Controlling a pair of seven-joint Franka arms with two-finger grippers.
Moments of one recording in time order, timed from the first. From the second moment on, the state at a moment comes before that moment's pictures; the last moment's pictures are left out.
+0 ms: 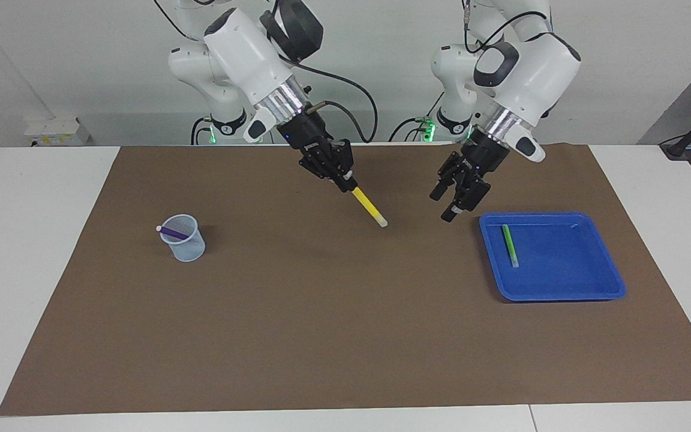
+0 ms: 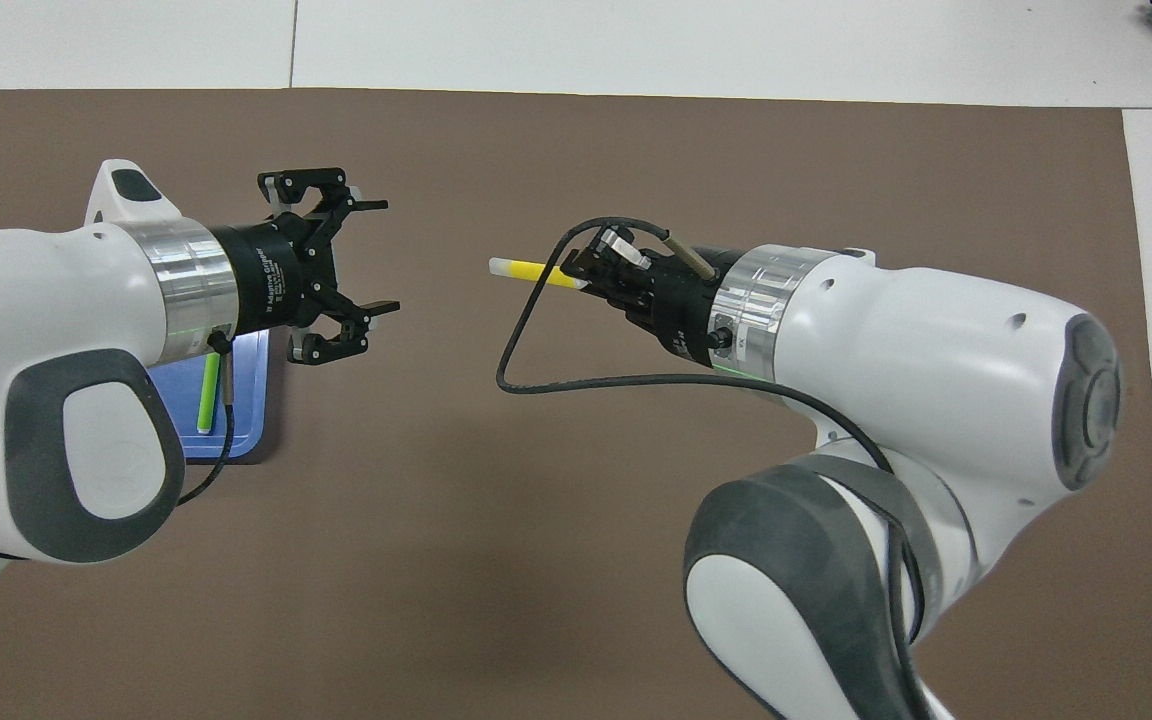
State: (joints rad) left arm -0.15 -0.05 -0.21 -1.97 -0.61 2.40 -1.48; right arm 0.18 0.03 0.34 -1.85 0.54 2.52 0.80
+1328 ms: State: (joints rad) left arm -0.31 -0.04 -0.21 -1.99 -0.61 2.65 -1.77; right arm 0.24 0.02 0.34 -1.89 0.63 2.65 0.84
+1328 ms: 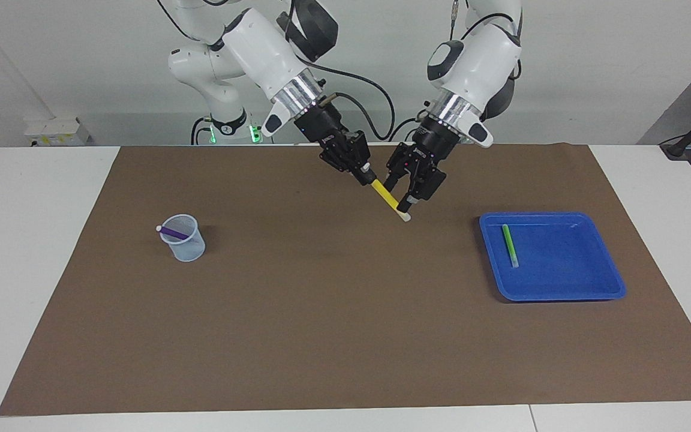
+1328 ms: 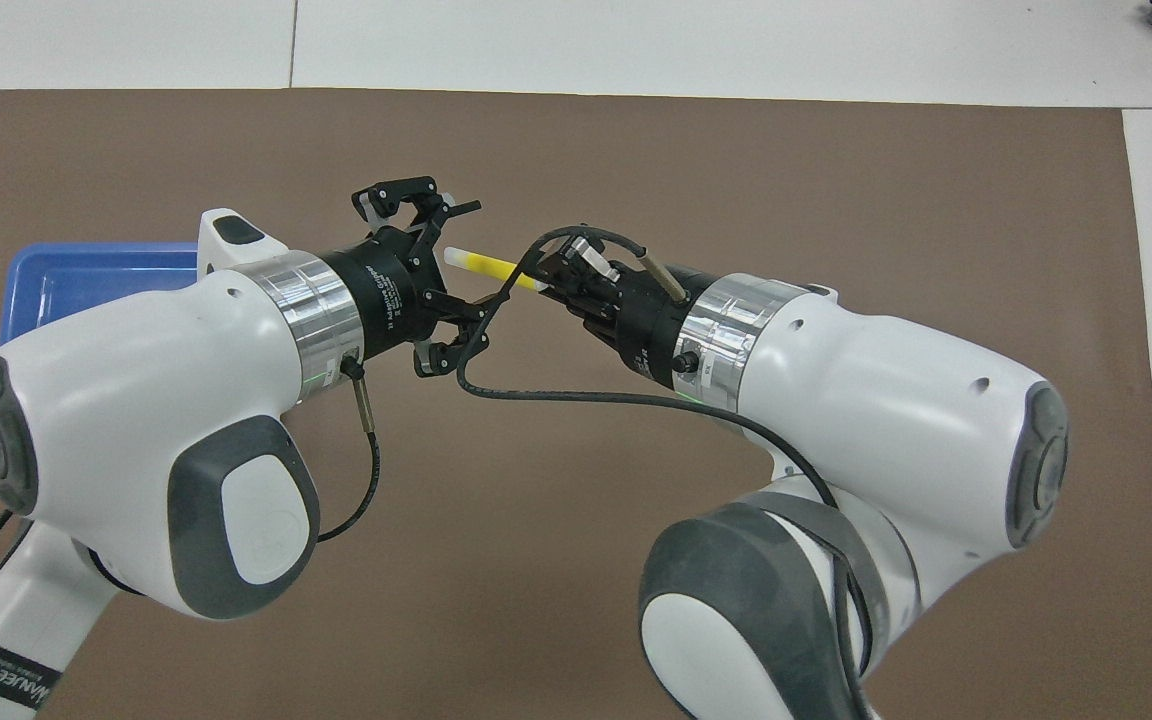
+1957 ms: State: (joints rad) left arm -0.33 -0.04 -0.21 -2.01 -0.61 2.66 -1.77; right arm 0.23 0.02 0.33 -1.89 0.63 2.66 0.84
